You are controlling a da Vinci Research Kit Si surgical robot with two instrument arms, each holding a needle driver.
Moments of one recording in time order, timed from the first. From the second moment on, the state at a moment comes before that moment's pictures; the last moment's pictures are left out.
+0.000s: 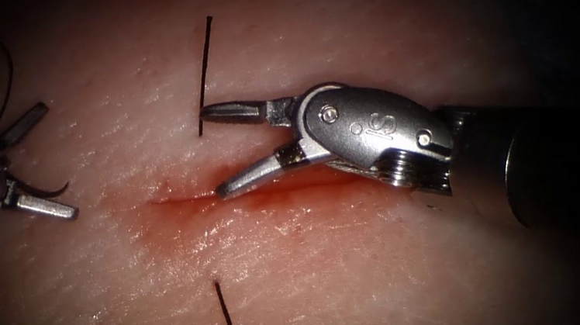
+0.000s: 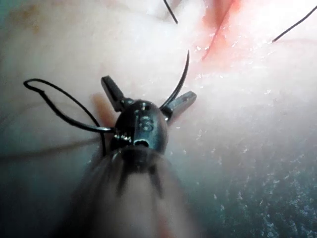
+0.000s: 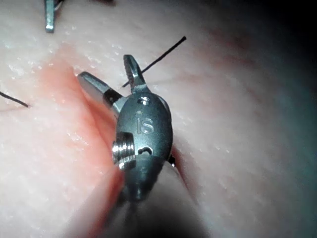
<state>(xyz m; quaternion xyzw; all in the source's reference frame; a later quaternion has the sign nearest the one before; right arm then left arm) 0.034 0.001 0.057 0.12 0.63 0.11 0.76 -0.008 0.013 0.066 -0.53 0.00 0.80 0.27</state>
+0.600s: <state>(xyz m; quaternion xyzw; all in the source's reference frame) 0.034 0.001 0.057 0.11 0.63 0.11 0.76 -0.009 0.015 0.057 -0.56 0.12 0.80 0.19</state>
